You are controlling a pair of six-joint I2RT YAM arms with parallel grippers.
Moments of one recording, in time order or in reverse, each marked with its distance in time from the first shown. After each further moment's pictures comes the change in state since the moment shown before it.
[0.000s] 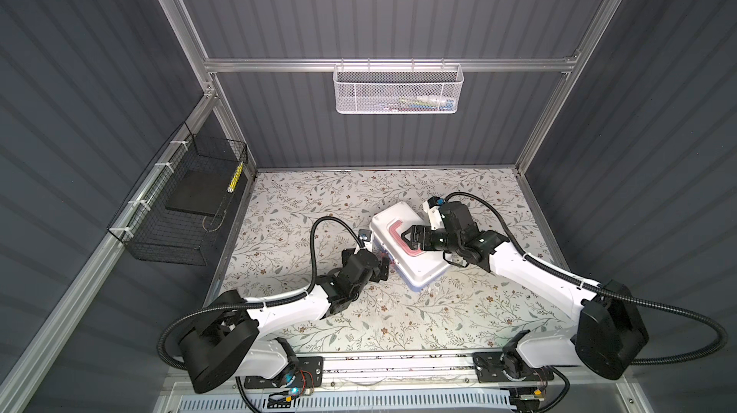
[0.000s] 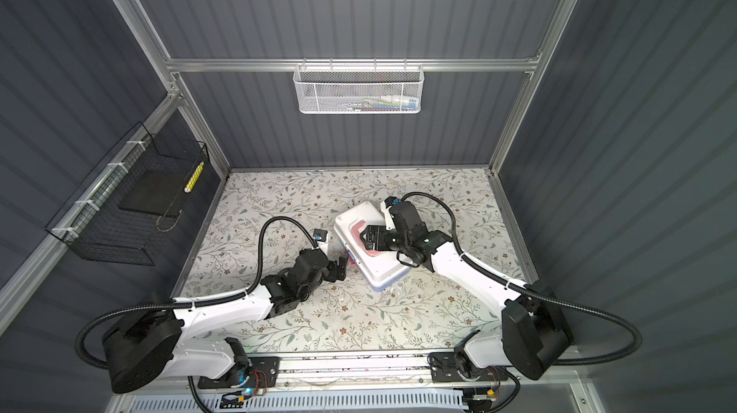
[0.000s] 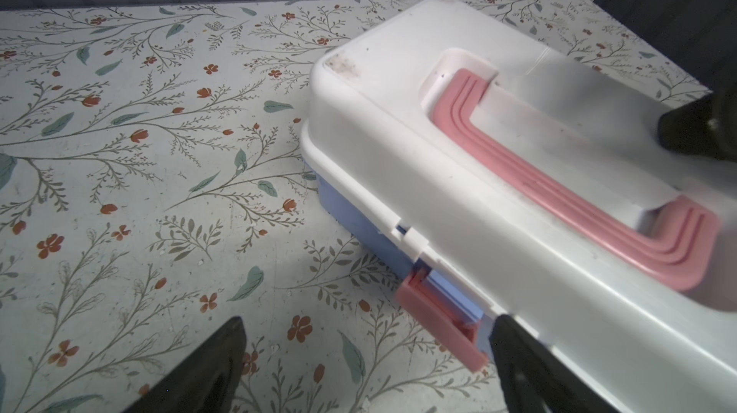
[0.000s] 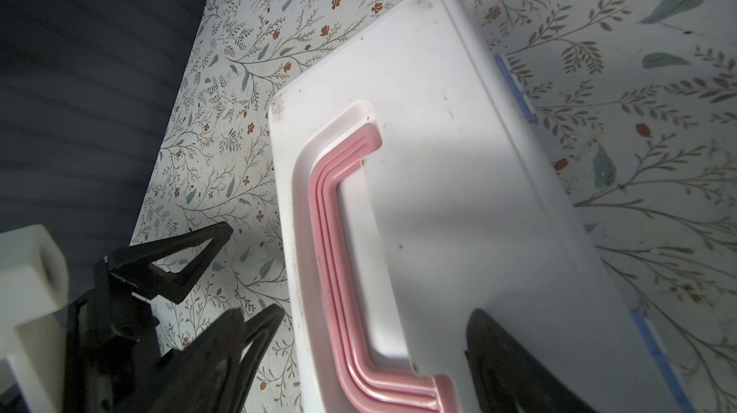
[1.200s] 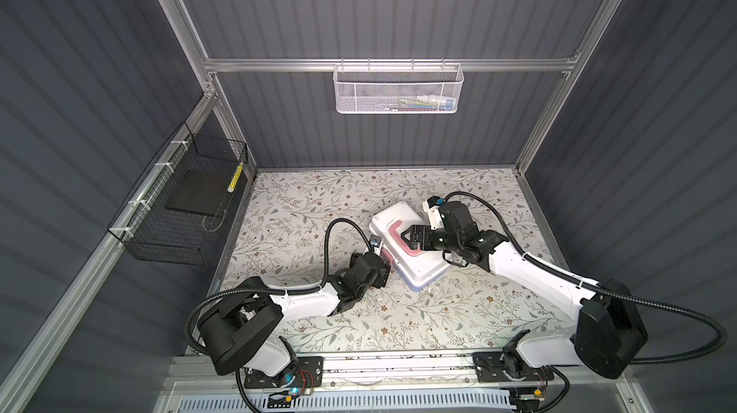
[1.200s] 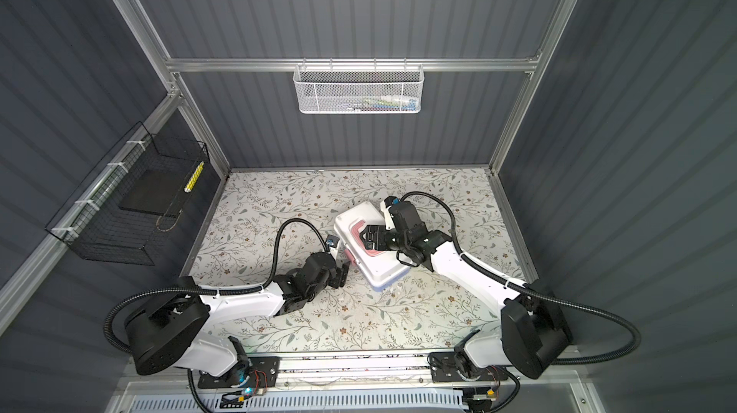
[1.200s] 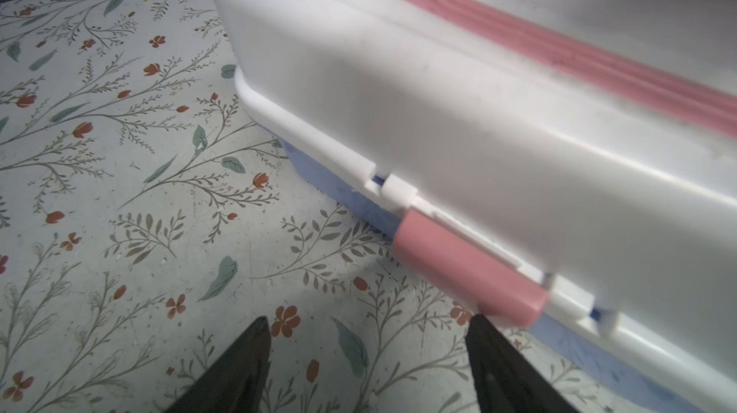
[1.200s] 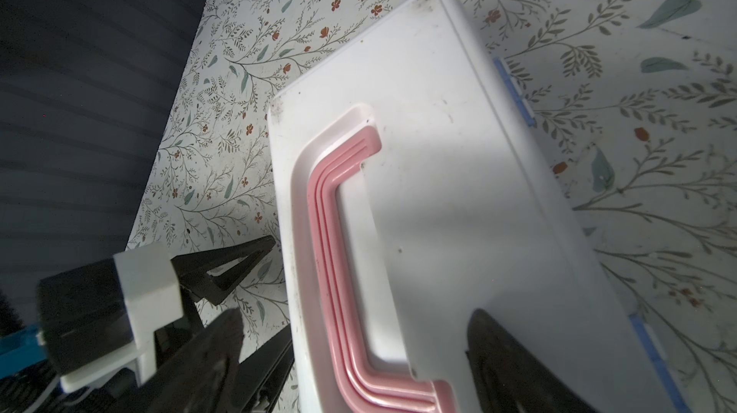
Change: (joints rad) left arm 0.000 0.175 0.014 0.048 0.034 0.132; right arm 0.000 0.007 0.001 0.005 0.003 -0.003
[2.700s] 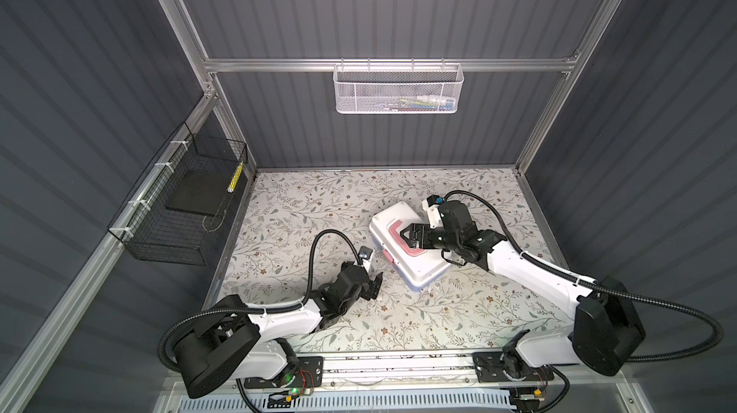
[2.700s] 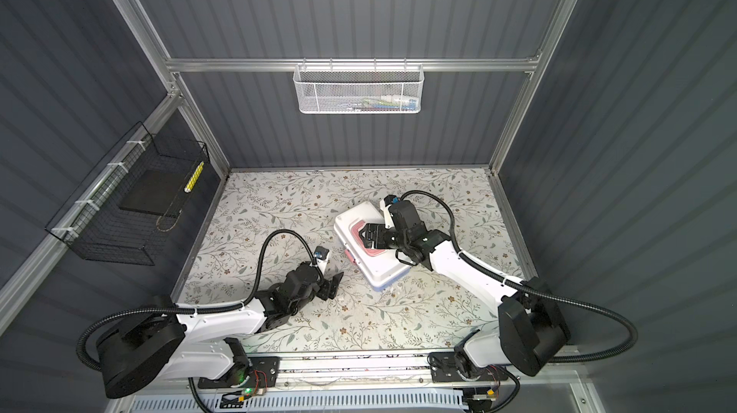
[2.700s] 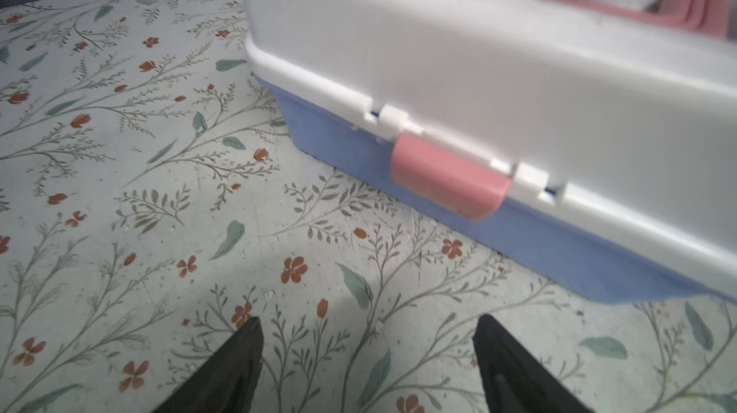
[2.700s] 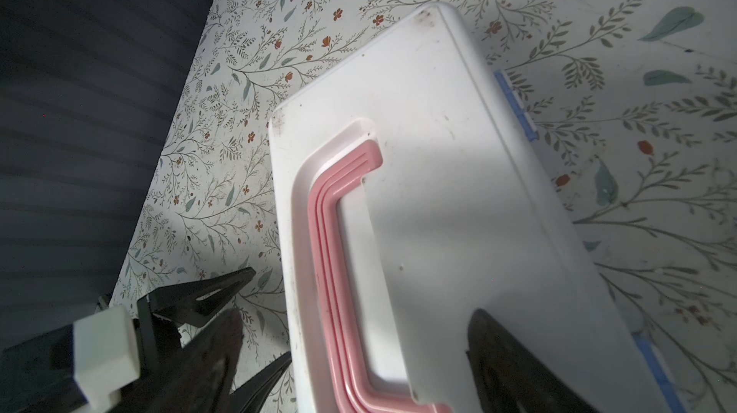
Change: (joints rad) left arm 0.002 -0.170 -0.258 0.162 0.121 0.073; right arm -0.005 0.016 0.000 0.033 0.000 -0.001
